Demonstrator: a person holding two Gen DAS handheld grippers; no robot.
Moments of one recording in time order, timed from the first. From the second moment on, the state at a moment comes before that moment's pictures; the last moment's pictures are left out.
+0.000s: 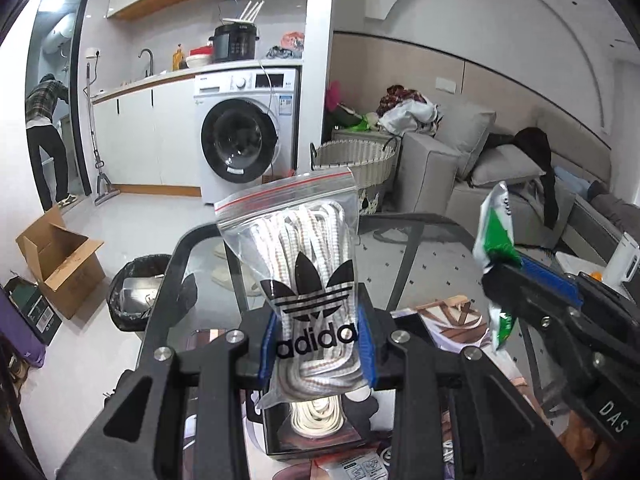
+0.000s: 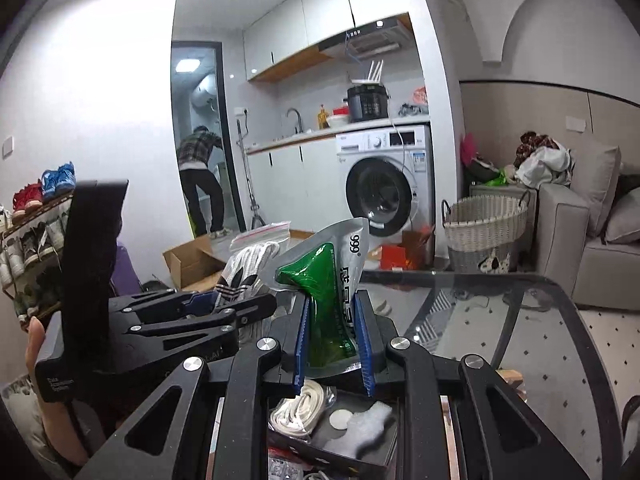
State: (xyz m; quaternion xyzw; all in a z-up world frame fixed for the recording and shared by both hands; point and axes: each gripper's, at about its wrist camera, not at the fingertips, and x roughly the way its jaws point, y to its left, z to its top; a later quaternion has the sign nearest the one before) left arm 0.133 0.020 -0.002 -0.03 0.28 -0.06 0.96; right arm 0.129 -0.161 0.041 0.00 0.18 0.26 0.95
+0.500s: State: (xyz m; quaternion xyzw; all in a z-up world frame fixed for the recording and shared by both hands) left arm 0.166 0.008 -0.046 -0.02 0.41 -0.08 0.91; right arm 0.200 -0.155 -0.022 0.03 0.37 0.24 0.90
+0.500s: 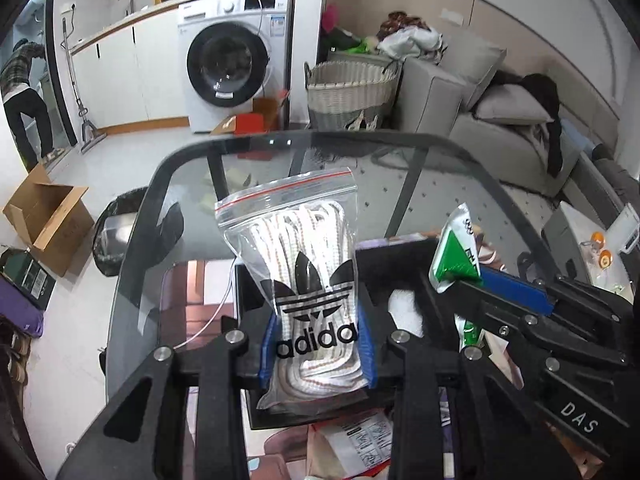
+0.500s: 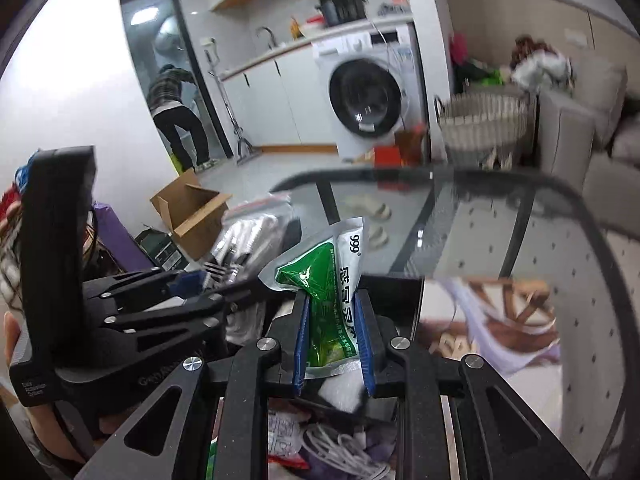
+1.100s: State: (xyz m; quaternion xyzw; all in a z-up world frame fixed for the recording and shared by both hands) left arm 0.180 0.000 -0.076 -0.02 0.50 -0.08 0.86; right arm 0.213 -0.145 -0.069 0.02 0.44 0.23 0.87
